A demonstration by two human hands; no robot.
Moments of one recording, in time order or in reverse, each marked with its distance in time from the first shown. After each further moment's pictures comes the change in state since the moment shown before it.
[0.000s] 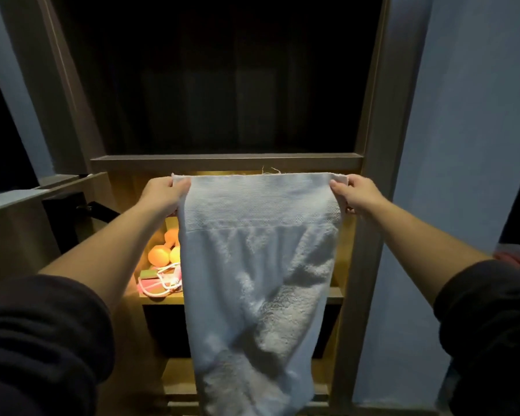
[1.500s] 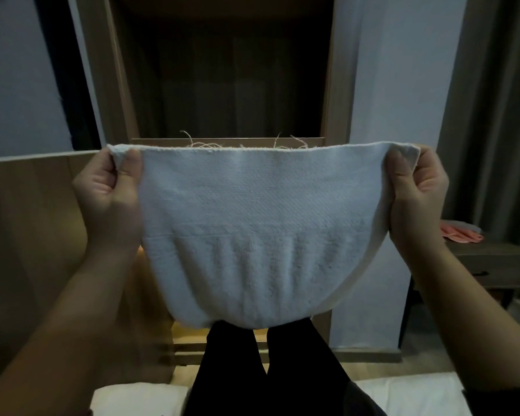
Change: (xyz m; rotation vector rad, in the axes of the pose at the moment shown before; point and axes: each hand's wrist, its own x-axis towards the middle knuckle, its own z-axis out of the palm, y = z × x) left_hand -0.347 -0.005 -0.133 -0.608 0.335 0.731; right_hand -0.379 -0.053 -0.073 0.389 0.396 -0.691
